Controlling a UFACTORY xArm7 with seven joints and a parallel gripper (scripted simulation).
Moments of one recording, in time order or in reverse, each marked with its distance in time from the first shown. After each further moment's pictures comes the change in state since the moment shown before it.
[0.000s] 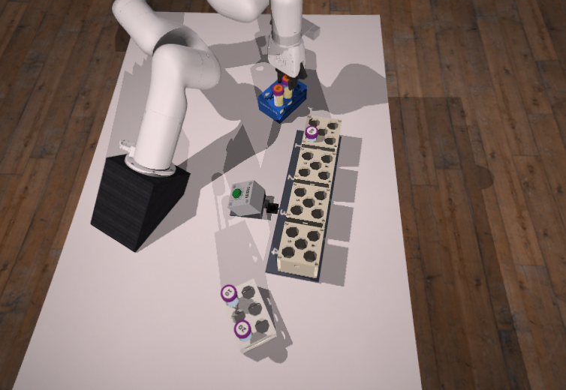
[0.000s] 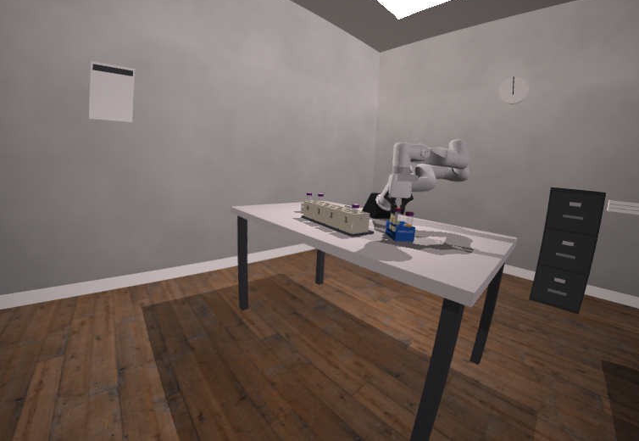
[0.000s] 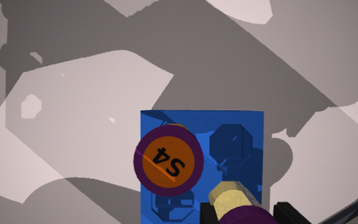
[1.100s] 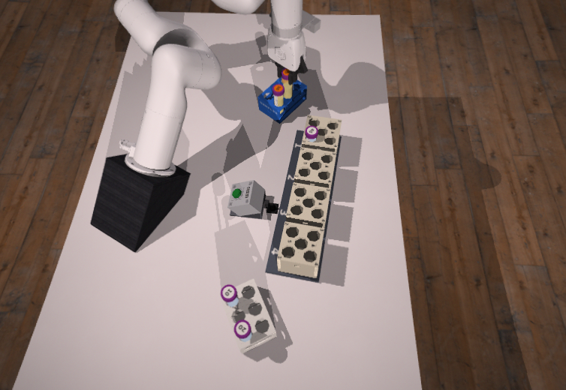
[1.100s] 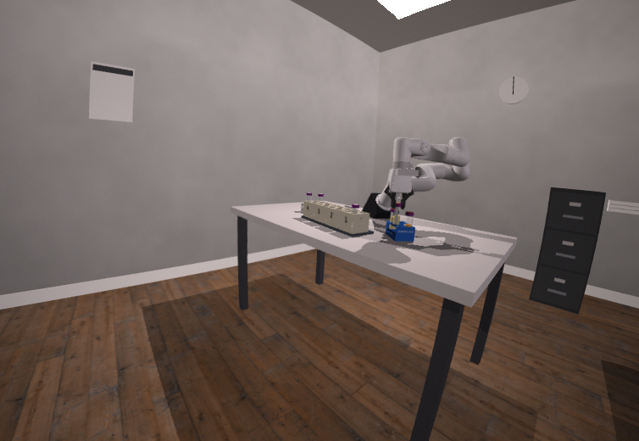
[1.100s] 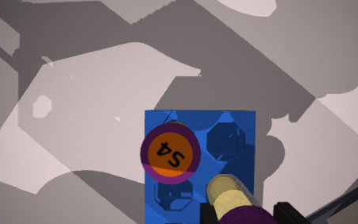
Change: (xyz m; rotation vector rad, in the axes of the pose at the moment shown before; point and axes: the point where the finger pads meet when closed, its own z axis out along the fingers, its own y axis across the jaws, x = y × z) arm 0.000 0.000 -0.022 0.000 0.000 0.000
